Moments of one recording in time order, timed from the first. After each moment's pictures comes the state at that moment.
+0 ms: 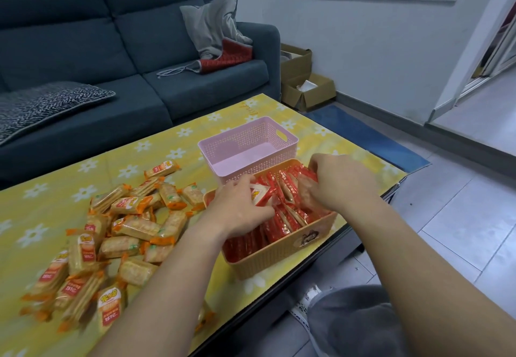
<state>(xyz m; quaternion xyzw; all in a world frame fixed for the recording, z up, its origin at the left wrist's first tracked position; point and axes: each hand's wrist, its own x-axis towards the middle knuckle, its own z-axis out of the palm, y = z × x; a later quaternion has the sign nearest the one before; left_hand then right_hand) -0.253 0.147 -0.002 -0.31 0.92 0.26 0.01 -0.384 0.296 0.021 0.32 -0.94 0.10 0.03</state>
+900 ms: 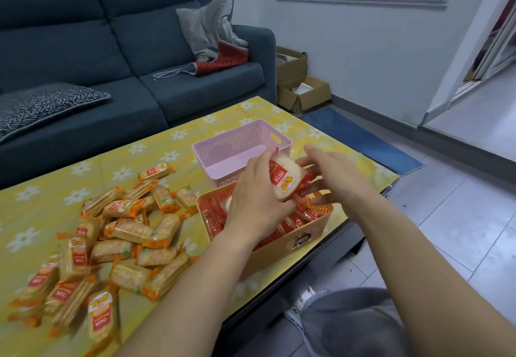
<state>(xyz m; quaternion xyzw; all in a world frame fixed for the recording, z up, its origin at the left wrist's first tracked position) -0.285 0.191 -0.005 -0.22 0.91 0.28 -0.23 -0.383 0.310 0.044 0.19 -0.77 0.55 -0.27</state>
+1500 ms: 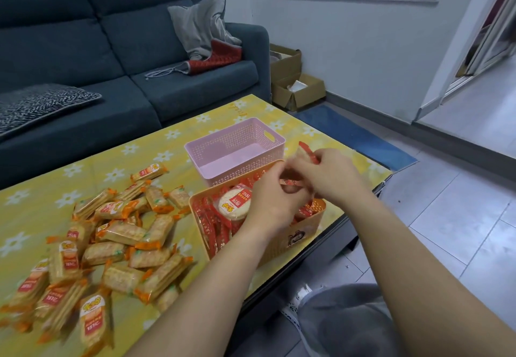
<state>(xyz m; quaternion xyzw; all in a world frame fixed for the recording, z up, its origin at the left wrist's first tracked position) -0.305 0.220 -0.005 -0.19 0.78 0.56 -0.21 -0.394 0.309 0.033 0.24 -0.88 0.40 -0.12</state>
